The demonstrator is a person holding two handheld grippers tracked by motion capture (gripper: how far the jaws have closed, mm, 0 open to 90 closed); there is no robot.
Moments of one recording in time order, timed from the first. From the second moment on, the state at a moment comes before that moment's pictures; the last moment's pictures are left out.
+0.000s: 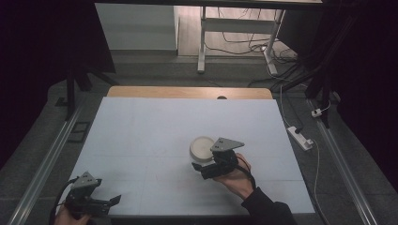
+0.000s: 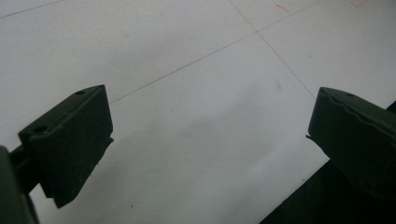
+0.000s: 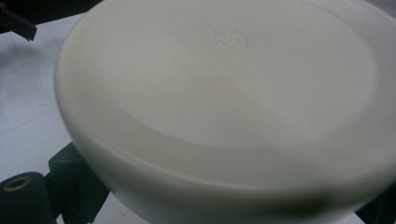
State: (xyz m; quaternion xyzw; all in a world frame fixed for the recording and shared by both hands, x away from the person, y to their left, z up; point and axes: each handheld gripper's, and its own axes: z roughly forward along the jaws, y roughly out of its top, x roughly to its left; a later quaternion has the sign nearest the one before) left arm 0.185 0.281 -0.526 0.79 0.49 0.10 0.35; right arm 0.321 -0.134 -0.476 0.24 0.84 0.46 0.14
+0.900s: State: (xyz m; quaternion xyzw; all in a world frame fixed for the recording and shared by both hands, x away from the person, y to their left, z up) left arm 0.186 0.284 -0.526 0.79 0.49 0.09 0.36; right arm 0.318 -0.099 -0.482 0.21 0.86 0.46 0.12
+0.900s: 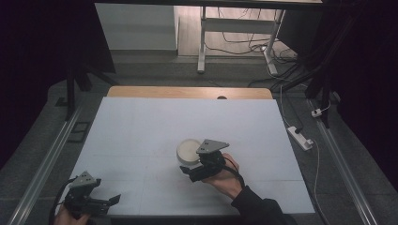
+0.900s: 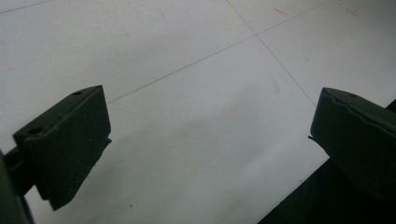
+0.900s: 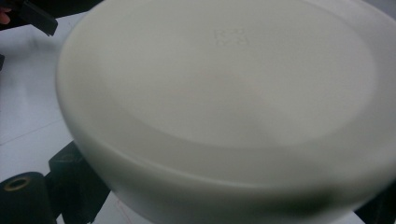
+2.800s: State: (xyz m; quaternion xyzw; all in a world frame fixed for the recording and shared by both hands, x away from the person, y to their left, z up) left arm 0.241 0.224 -0.483 0.83 0.35 0.10 0.41; right arm 0.315 -0.105 -0.474 0.20 0.85 0.47 0.12
